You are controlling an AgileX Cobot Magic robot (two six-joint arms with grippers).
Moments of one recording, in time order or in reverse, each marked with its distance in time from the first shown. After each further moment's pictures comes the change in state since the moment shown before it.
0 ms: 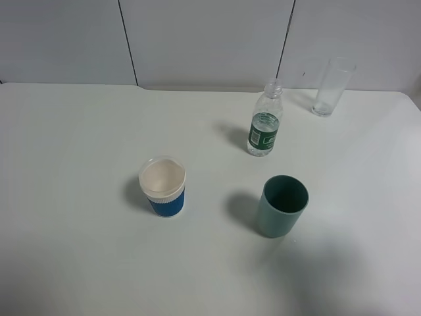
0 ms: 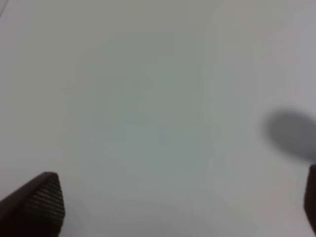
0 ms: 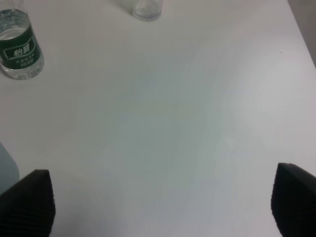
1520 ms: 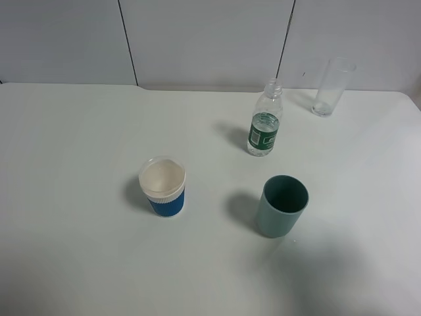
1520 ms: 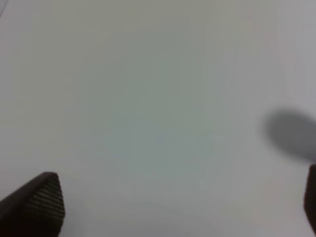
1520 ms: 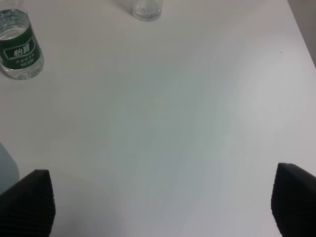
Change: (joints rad) left arm 0.000 0.000 0.000 0.000 -0.001 0.000; right arm 0.000 0.000 0.000 0.000 0.000 0.000
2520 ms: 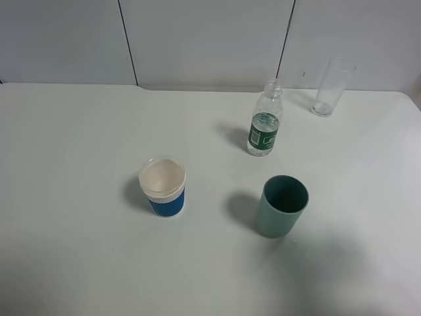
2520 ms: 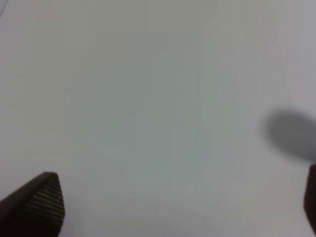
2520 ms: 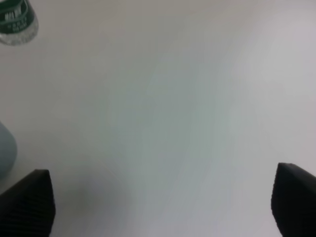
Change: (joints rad) left arm 0.000 0.000 0.000 0.000 0.000 0.000; right arm 0.000 0.163 -0.005 0.002 -0.007 -0.001
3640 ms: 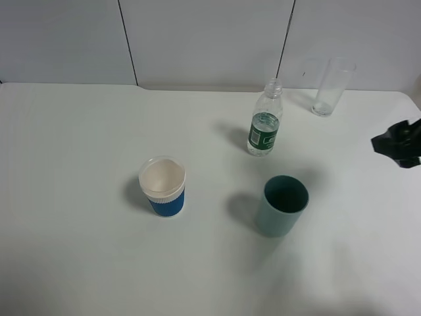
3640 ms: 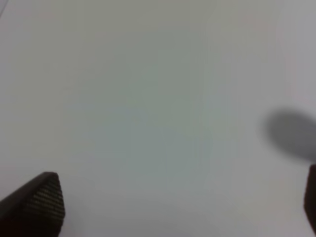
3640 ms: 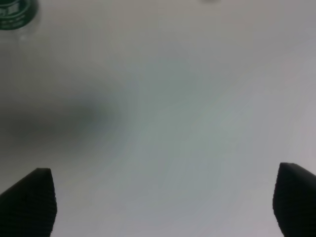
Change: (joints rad) left arm 0.000 0.000 0.000 0.001 0.000 0.000; right arm 0.219 0.819 -0.080 -0.151 -0.585 -0.099
